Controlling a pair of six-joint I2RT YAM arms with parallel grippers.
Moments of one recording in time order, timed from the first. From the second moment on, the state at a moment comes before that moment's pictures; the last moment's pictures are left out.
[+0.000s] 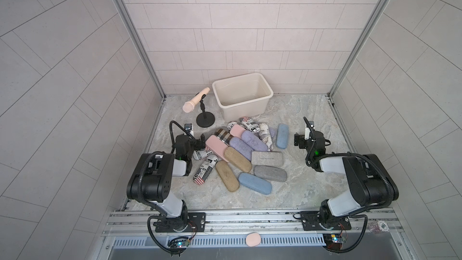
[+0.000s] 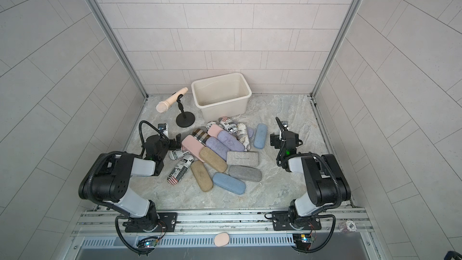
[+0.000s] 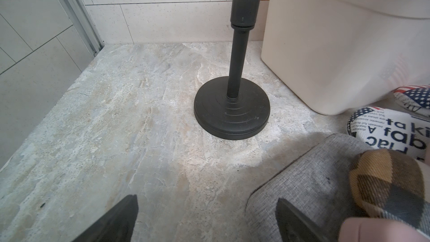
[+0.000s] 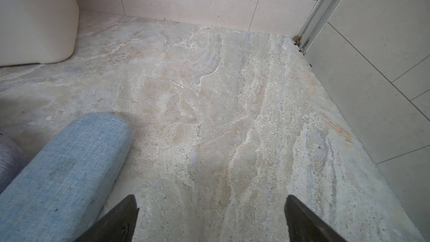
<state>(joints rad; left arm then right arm) -0.01 1.60 0.37 0.86 0.00 0.02 0.05 1.53 0.44 0.64 0.23 -0.04</state>
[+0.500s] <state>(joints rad) -0.01 1.60 0.37 0.86 -0.01 0.02 0.05 1.53 0.44 0.64 0.23 -0.04</state>
